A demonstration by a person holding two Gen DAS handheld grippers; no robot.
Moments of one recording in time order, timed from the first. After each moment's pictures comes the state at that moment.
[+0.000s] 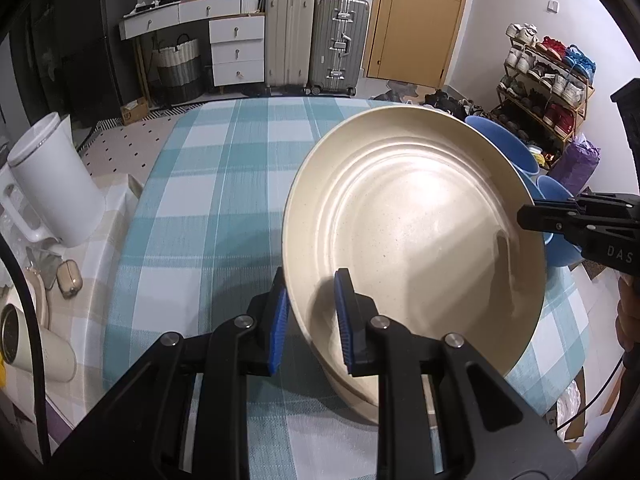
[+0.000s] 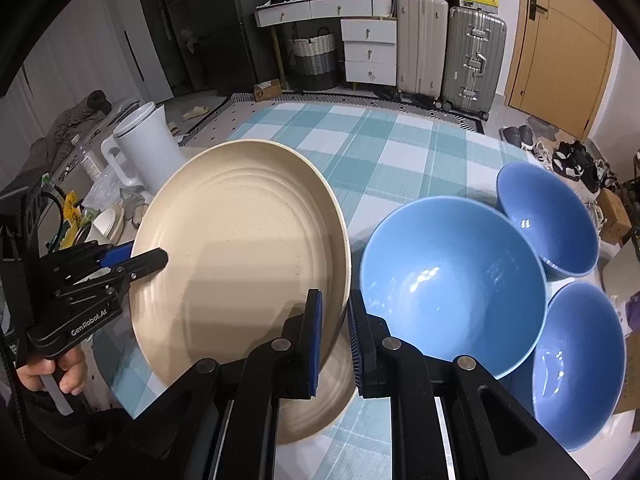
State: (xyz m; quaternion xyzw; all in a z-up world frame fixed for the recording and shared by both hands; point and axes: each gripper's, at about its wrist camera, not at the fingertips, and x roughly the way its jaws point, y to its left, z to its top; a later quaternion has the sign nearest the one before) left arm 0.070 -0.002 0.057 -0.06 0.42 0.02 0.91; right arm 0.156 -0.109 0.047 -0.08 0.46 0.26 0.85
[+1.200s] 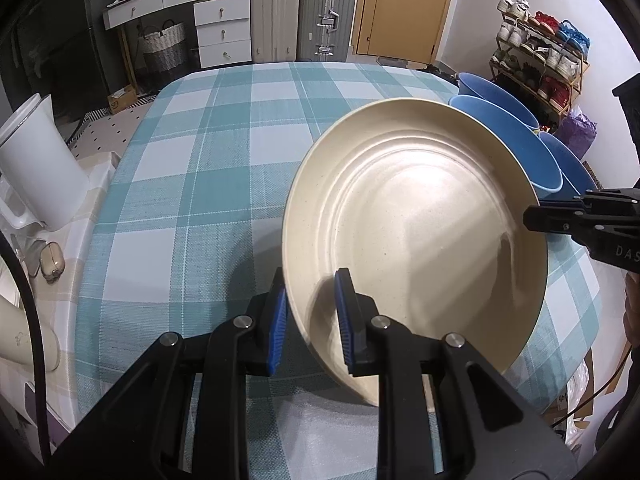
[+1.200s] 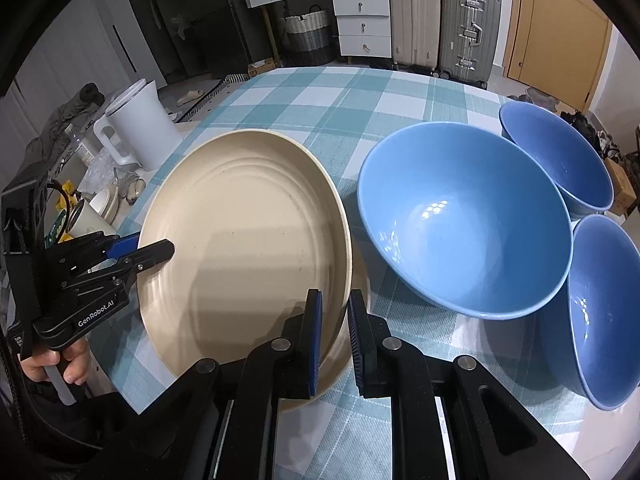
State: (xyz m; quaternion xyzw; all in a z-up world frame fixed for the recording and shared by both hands) left arm 0.078 -0.009 -0.003 -0.04 0.45 0.00 0.89; right arm 0.140 -0.122 -0.001 -0.07 0.49 0.25 0.83
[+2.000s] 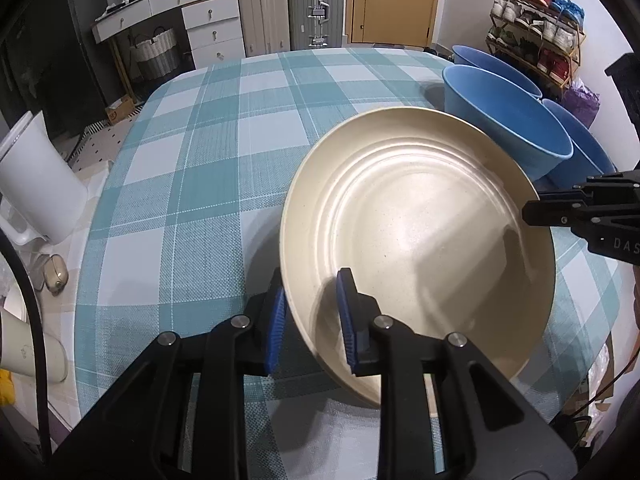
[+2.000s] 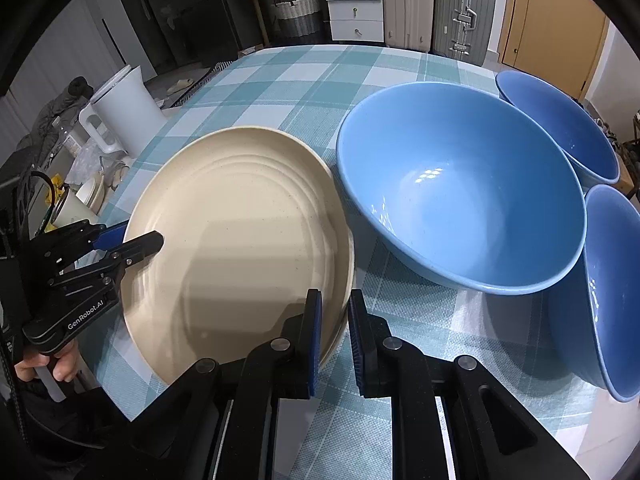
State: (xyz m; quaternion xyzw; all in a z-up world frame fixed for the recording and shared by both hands) left arm 0.082 -0.027 -0.023 0.01 0.46 0.00 0.89; right arm 0.143 -0.127 -0.031 -0.08 0.51 0.23 0.82
